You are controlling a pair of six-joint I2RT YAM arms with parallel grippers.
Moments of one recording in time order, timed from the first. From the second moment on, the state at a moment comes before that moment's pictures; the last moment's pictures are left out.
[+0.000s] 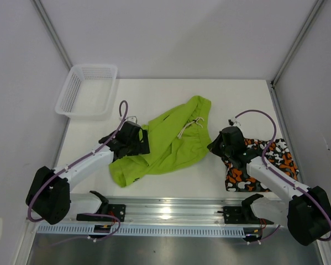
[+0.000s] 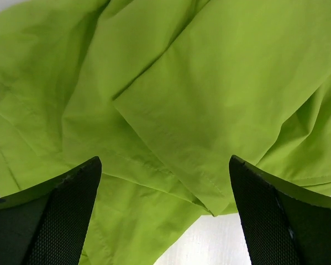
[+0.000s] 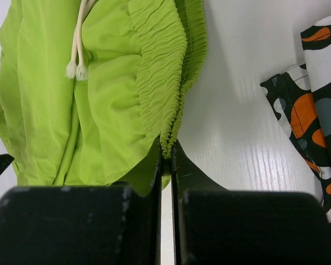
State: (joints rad) left arm -0.55 1.26 0.78 -0.49 -0.21 -0.56; right arm 0.47 1.10 0.60 -0.19 0.09 0.81
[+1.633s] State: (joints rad) left arm -0.50 1.38 0.73 -0.33 -0.31 -0.71; right arm 0.46 1.07 0.54 -0.17 0.06 0.79
